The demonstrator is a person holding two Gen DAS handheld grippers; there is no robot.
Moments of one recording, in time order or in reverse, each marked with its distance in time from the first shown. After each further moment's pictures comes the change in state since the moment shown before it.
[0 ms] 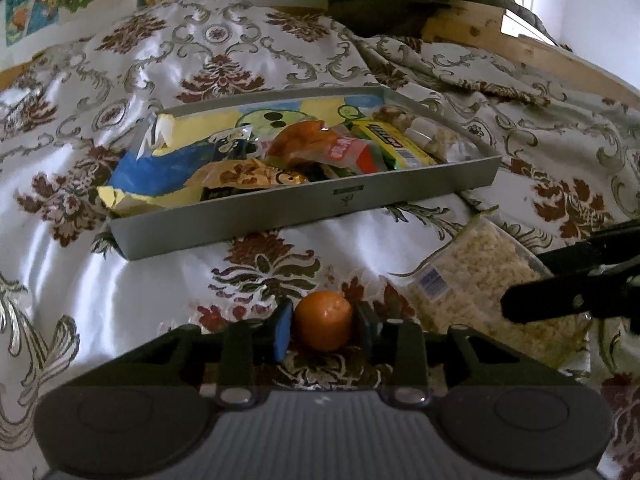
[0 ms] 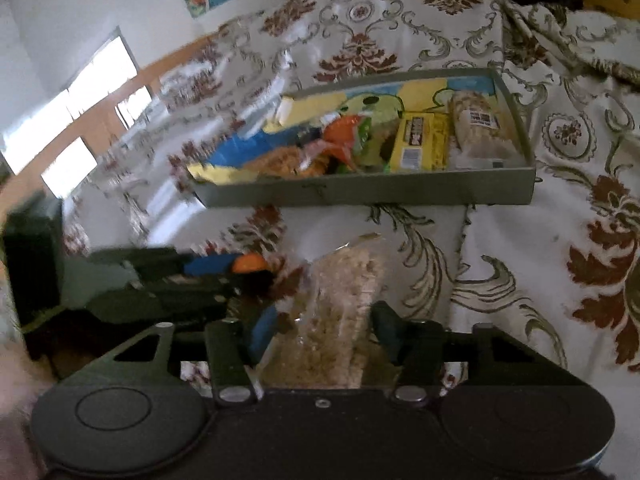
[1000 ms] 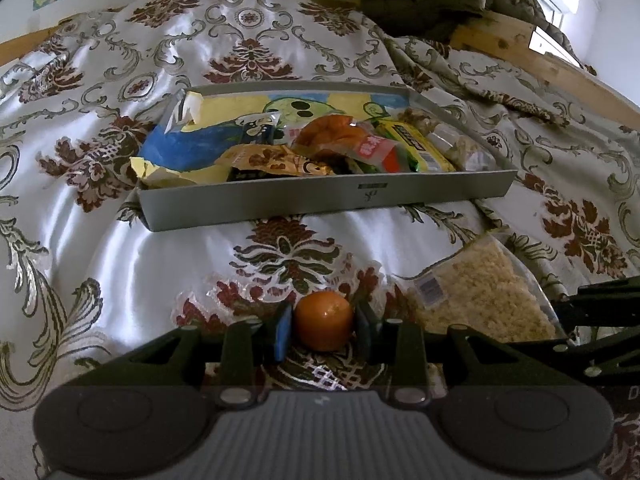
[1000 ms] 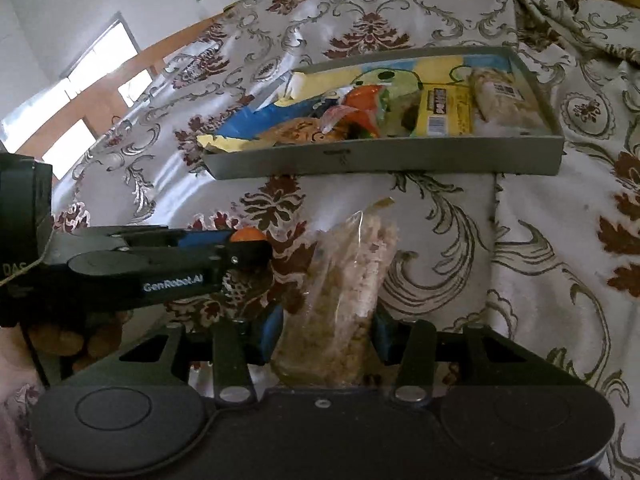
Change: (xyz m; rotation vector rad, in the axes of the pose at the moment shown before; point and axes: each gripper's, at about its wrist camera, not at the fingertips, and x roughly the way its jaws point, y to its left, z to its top) left arm -0.010 0.009 -0.001 -0.097 0.029 0.019; right arm 0.019 0.023 -0.017 -0.029 0.042 -0.019
